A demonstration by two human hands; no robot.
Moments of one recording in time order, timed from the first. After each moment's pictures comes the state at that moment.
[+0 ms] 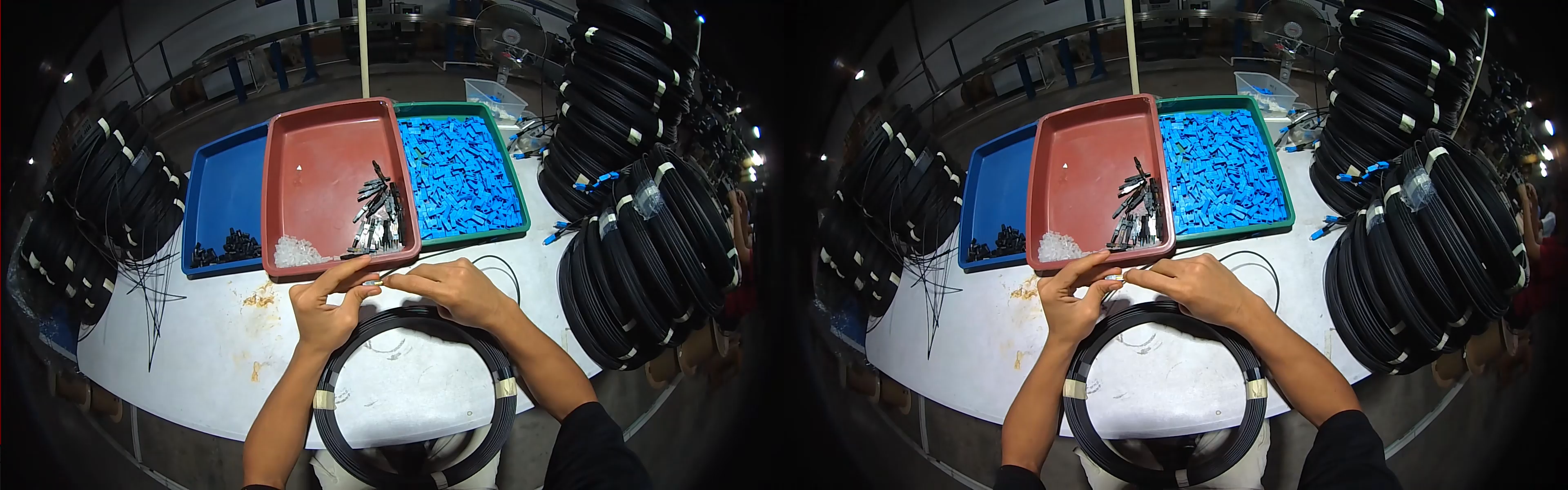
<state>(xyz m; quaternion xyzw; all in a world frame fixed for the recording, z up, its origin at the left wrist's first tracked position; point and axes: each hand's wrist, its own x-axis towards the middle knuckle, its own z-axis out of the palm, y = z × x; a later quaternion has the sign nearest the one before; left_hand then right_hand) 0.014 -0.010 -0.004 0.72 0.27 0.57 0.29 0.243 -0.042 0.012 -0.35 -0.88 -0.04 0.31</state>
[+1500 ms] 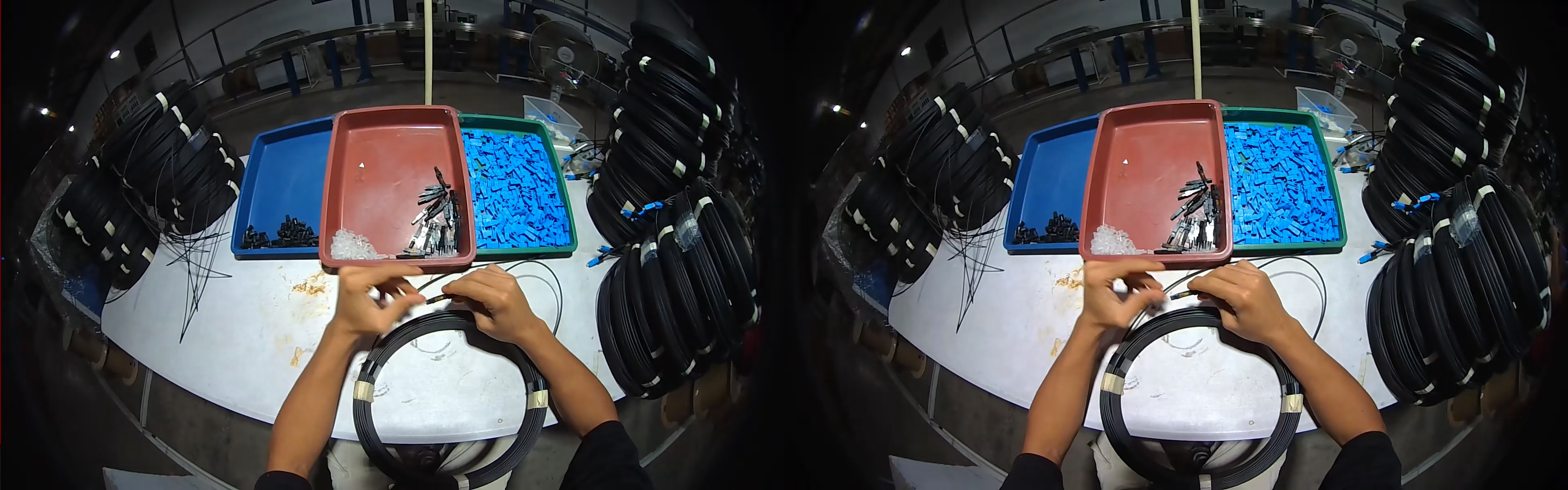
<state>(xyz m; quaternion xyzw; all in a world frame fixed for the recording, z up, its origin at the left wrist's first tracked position) -0.018 0.002 0.004 0.77 0.25 0.49 0.32 0.229 -0.041 -0.001 -0.35 -0.84 0.02 0.41</state>
